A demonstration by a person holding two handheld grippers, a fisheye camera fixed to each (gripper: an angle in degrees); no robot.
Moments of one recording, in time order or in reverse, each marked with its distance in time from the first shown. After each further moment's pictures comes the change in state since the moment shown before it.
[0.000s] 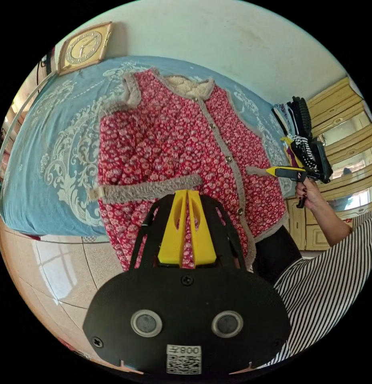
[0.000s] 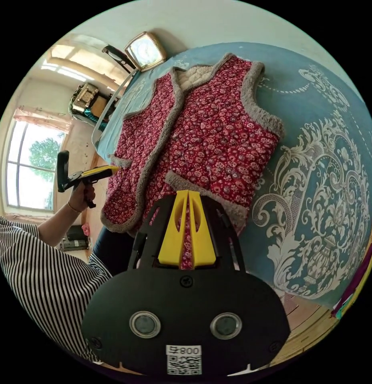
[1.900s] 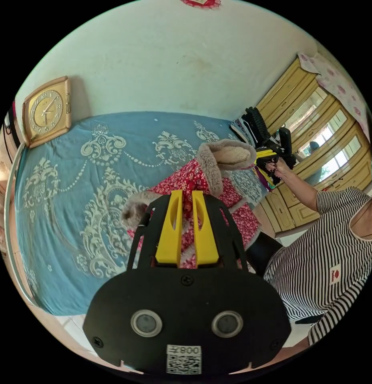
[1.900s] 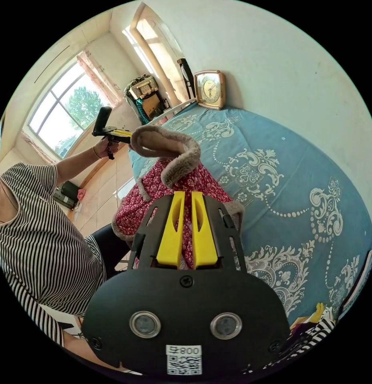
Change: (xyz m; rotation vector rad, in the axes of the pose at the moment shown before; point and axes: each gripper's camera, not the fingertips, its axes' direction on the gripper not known) left arm -0.048 -0.071 -0.172 0.109 0.153 0.294; right arm 0.002 0.009 -0.185 0.147 -0.008 -0.480
